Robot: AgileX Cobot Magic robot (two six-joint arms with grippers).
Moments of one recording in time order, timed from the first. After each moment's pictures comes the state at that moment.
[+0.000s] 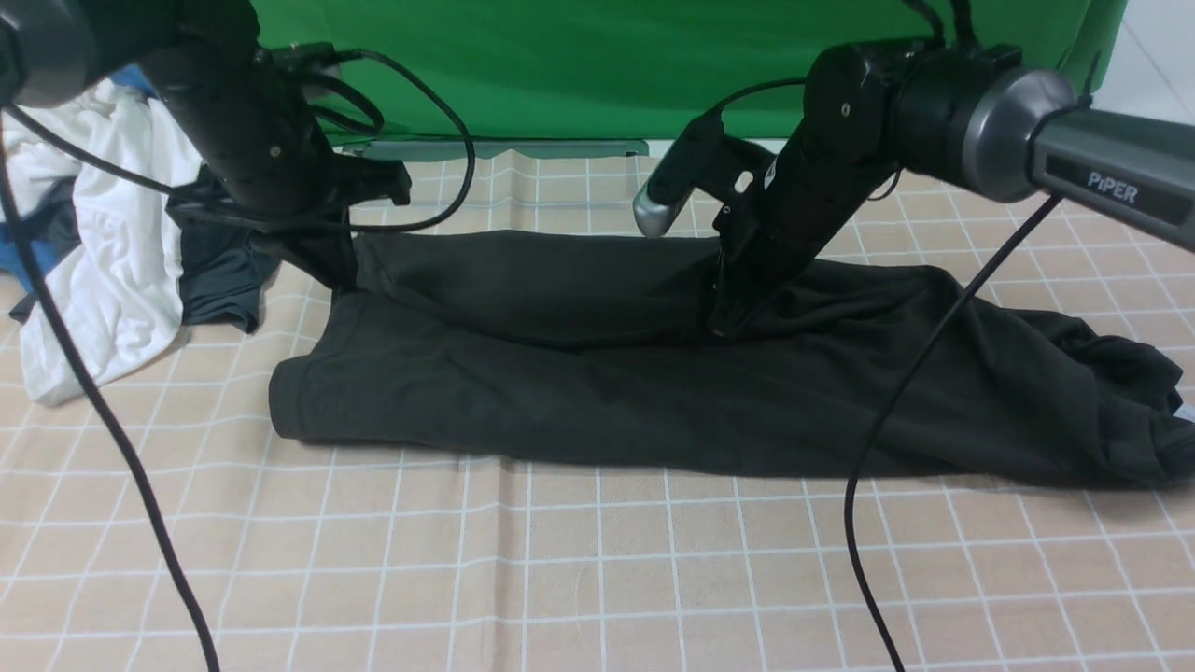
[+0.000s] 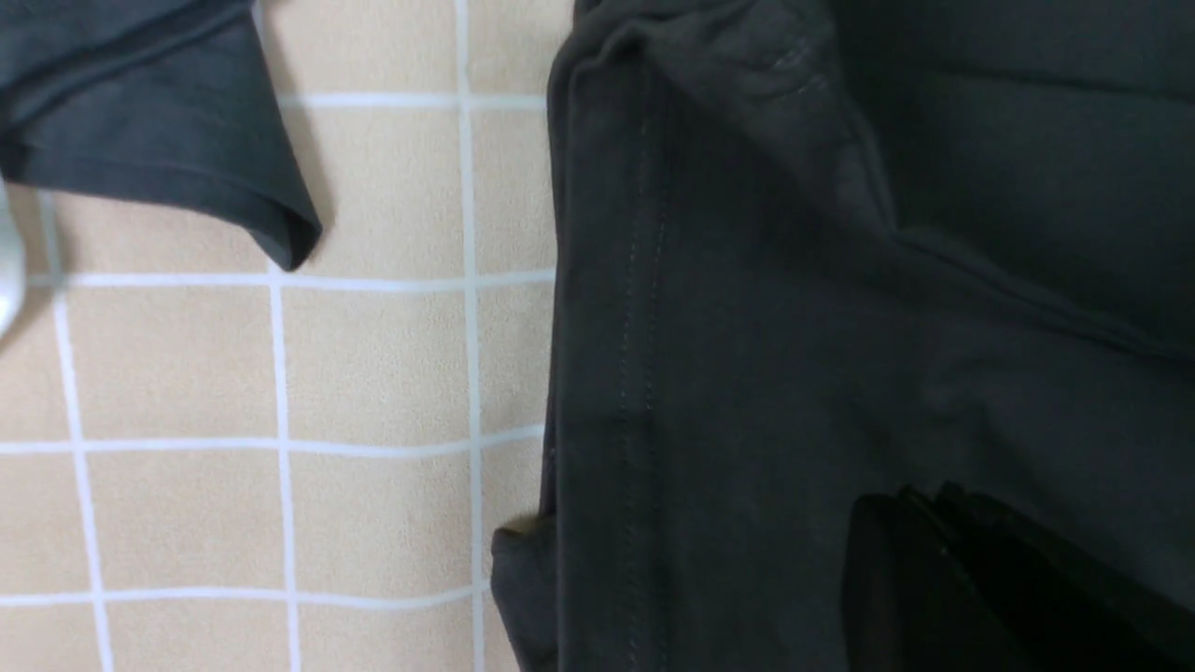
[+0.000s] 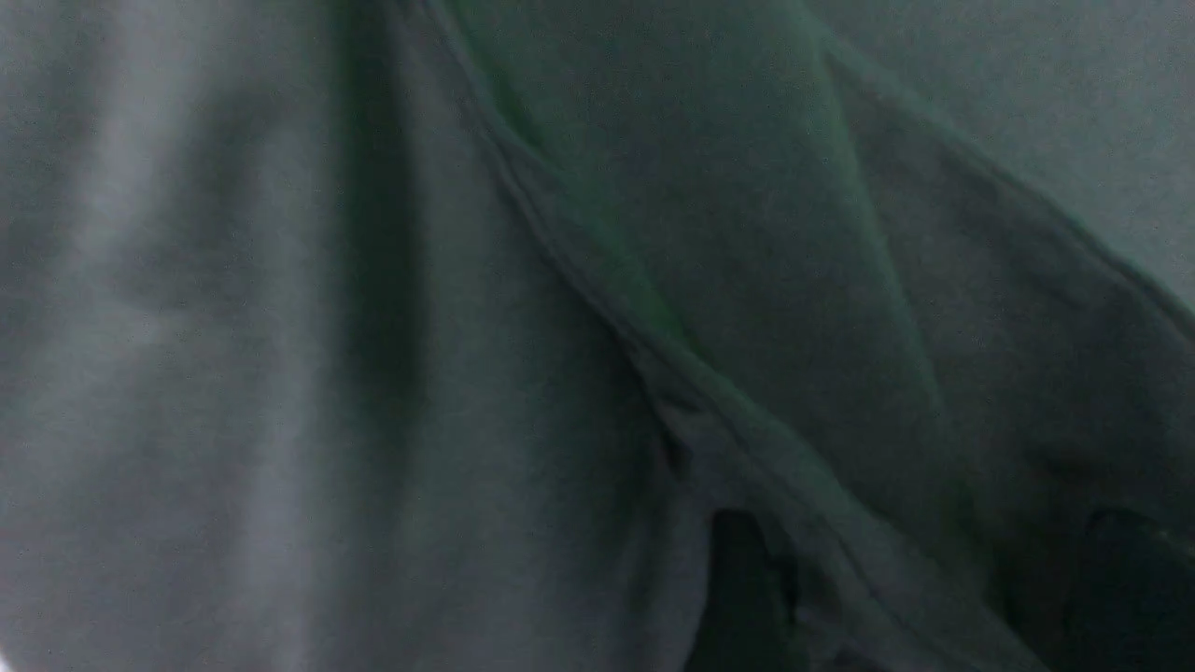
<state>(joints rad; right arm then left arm) 0.41 2.20 -1.79 0.15 0.82 -0.70 -0.13 1.96 -1.69 -0.13 1.16 -0.06</state>
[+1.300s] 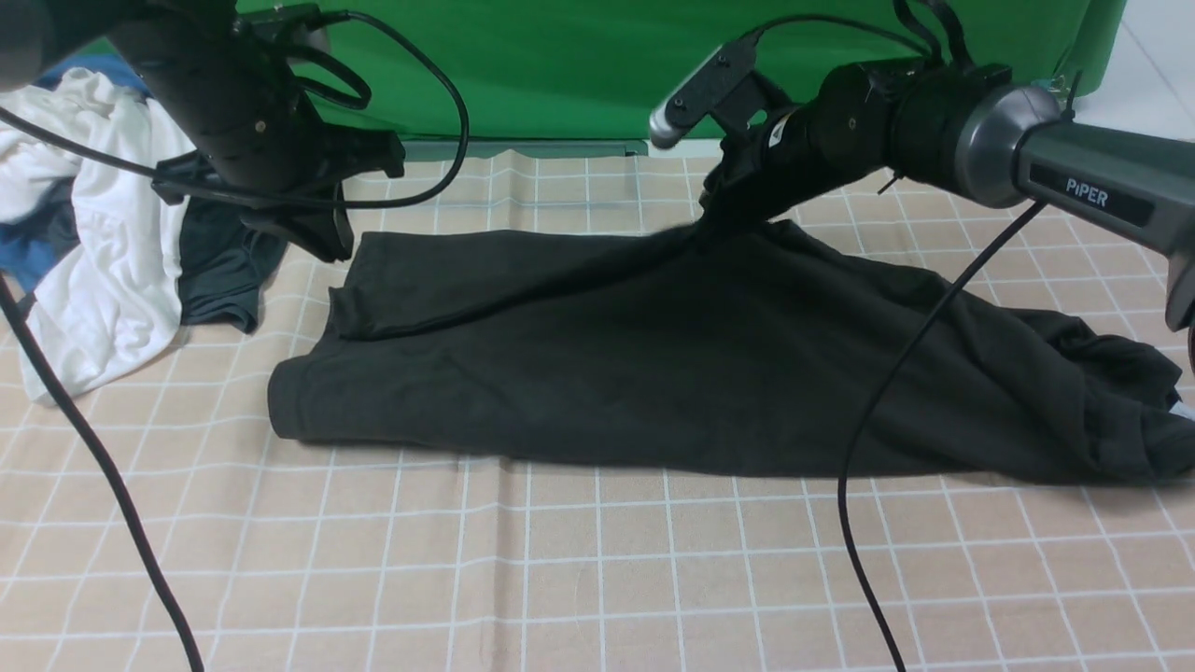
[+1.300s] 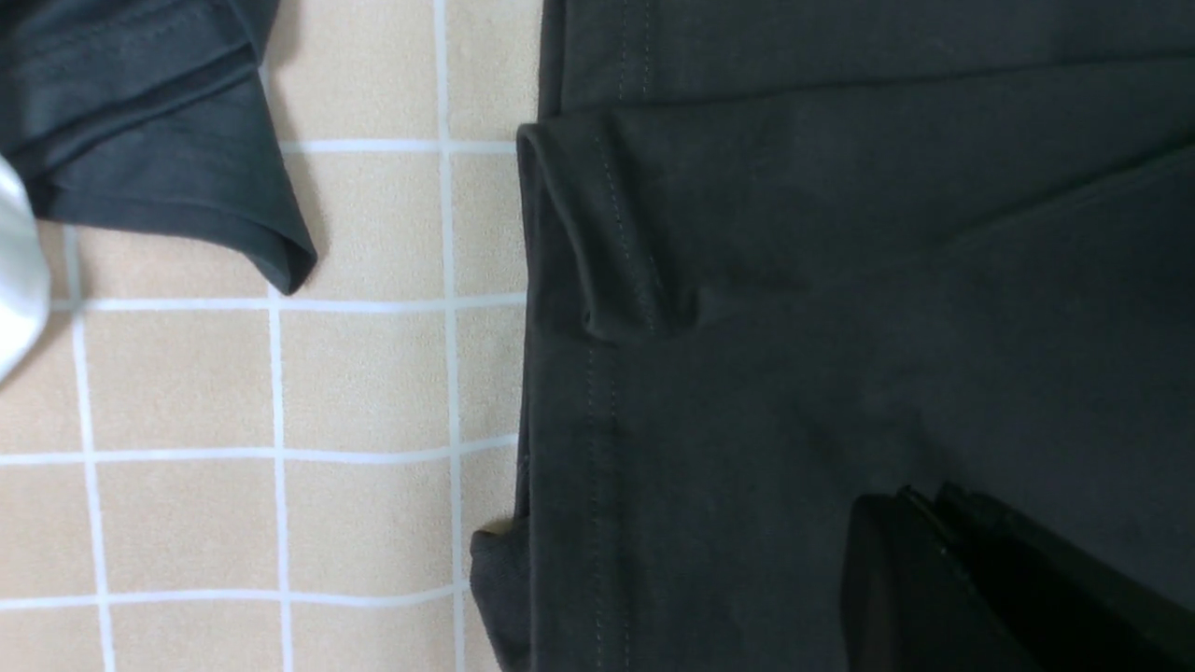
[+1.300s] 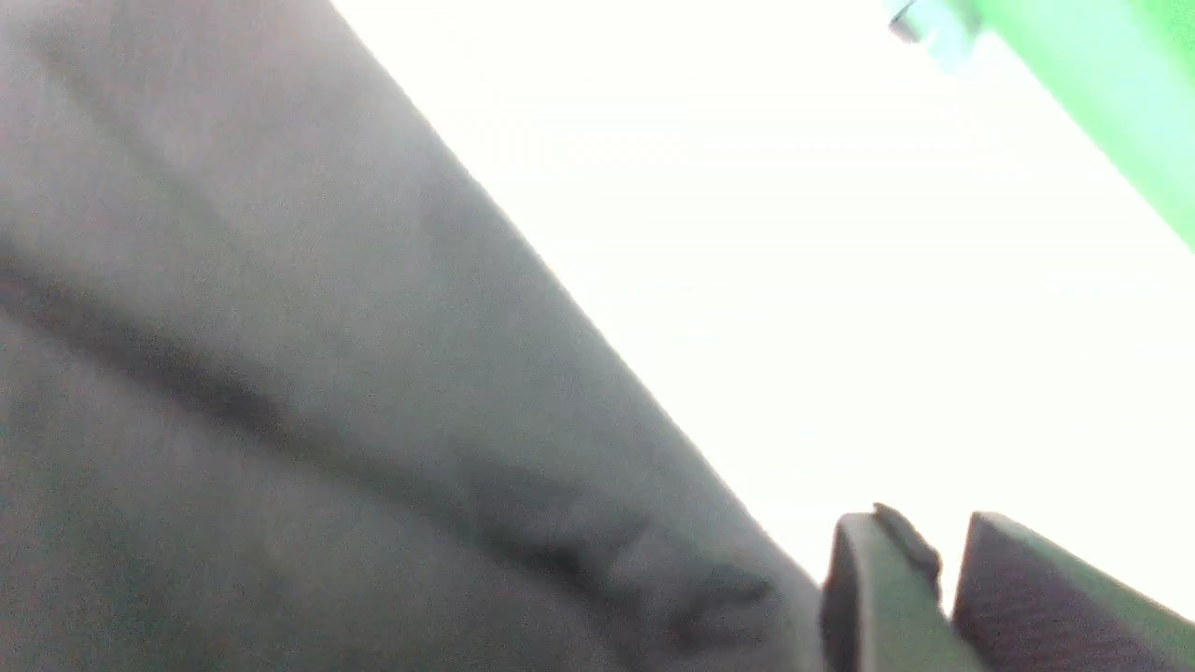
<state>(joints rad) 0.36 2.27 -1.85 0.14 0.41 -0.55 -0.13 1.92 -1.69 -0.14 1.15 -0.06</state>
